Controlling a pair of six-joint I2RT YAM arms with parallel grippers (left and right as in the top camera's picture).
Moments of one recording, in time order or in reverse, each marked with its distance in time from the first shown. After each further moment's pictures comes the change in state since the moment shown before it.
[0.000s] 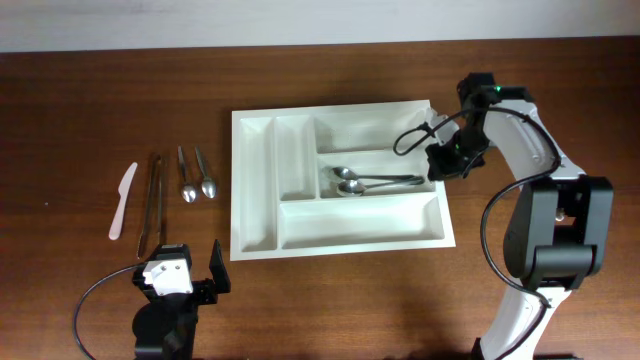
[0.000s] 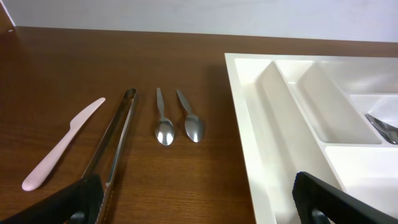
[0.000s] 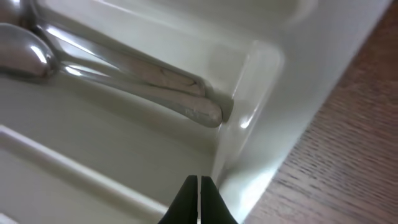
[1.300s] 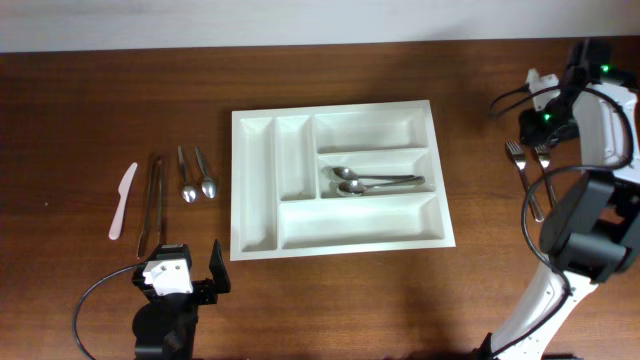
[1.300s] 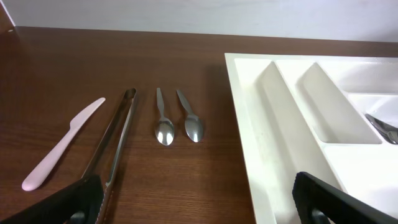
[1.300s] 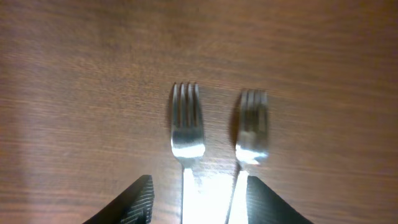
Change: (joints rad) left arm 0.000 0.000 0.000 0.000 0.000 0.000; right arm -0.332 0.132 0.308 0.066 0.296 -0.139
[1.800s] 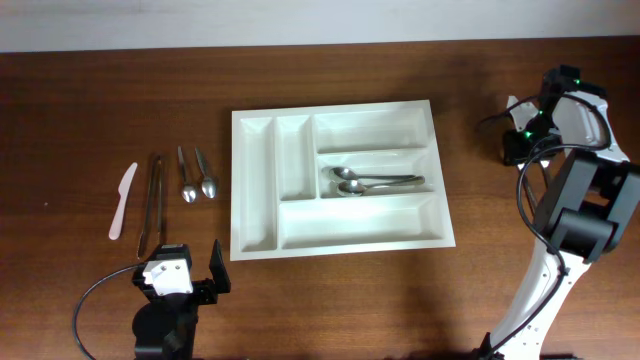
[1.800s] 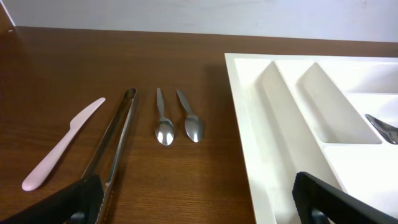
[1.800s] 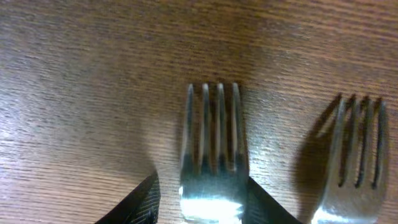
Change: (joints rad) left arm 0.000 0.000 0.000 0.000 0.000 0.000; right arm 0.000 0.169 -0.001 0.004 -0.007 0.010
